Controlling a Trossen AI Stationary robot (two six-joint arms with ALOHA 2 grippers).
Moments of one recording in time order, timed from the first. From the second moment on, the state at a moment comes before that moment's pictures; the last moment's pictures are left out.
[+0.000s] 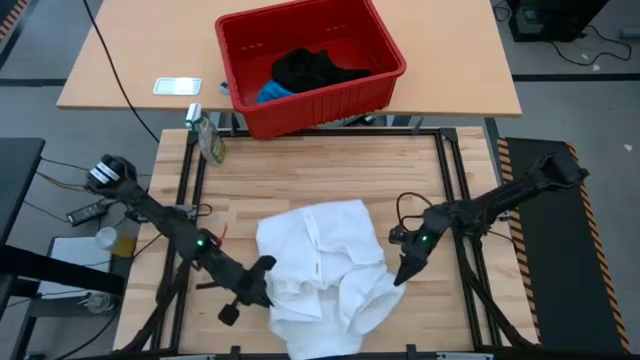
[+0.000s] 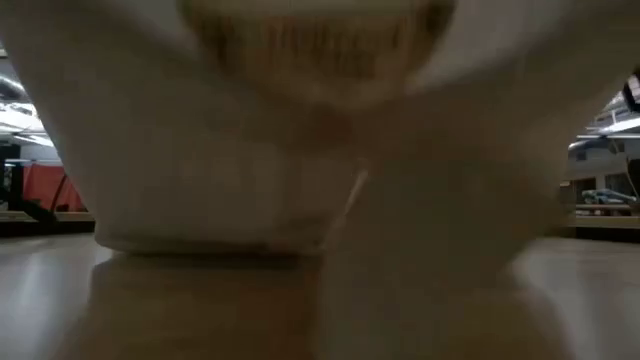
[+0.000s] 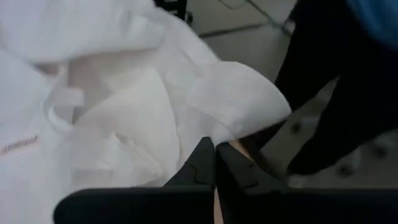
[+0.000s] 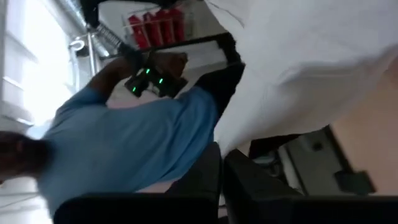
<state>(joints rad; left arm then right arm) -0.63 1.30 0.75 0.03 0.02 -0.23 0.30 1.05 0.36 0.51 -0.63 1.68</state>
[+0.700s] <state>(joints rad) -0.67 1.21 0.59 0.24 -0.32 -0.68 0.04 1.02 0.35 0.50 -0.60 1.57</state>
